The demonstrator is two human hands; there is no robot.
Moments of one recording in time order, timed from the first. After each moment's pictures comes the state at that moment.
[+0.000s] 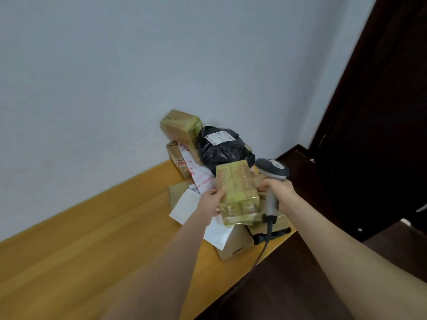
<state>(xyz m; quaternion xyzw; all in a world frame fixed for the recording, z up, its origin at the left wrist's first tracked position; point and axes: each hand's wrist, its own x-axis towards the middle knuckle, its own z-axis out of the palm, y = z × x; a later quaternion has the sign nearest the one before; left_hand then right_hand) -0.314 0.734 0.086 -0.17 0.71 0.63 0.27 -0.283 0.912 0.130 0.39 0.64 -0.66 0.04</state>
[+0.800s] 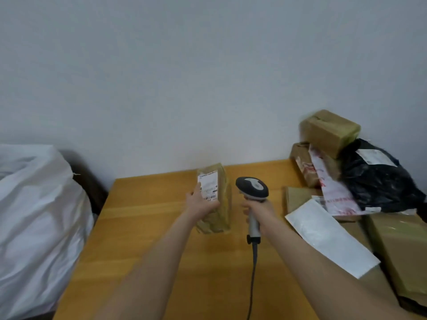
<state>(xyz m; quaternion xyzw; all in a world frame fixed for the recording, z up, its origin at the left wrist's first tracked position) -0.252 0.377 0.096 -0.32 0.84 0.43 0.08 -0.291 0.553 0.091 0.16 0.66 -0.68 0.28</state>
